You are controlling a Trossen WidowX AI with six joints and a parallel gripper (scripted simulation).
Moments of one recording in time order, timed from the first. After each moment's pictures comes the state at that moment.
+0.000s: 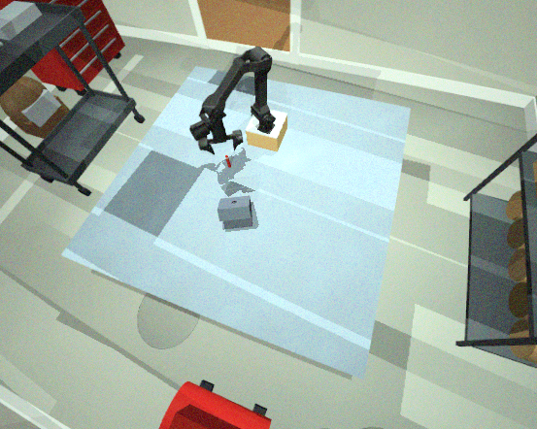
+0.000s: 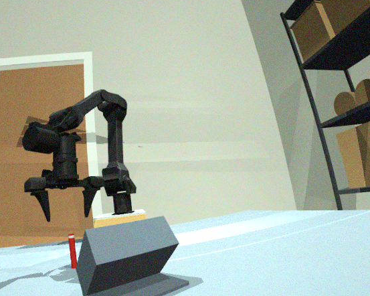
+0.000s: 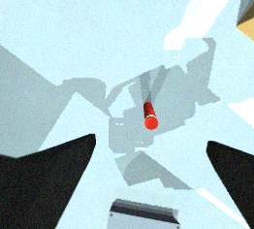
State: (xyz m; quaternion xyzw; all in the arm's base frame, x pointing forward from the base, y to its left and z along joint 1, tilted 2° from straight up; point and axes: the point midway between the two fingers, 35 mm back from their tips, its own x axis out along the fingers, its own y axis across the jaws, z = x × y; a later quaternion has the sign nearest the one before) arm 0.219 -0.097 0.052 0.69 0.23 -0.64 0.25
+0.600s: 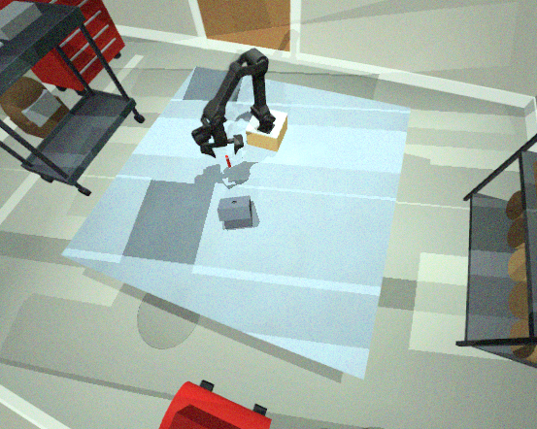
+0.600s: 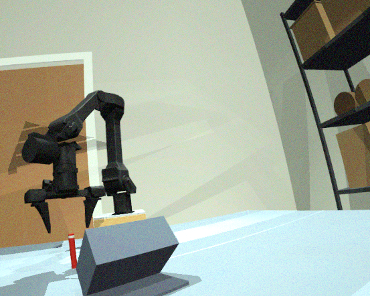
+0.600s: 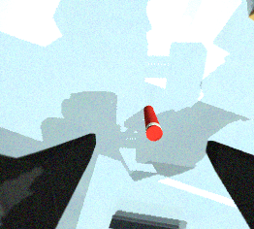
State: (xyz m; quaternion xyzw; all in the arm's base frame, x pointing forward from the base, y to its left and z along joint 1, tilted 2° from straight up) arm 0.221 -0.097 0.026 0.69 0.23 -0.65 0.24
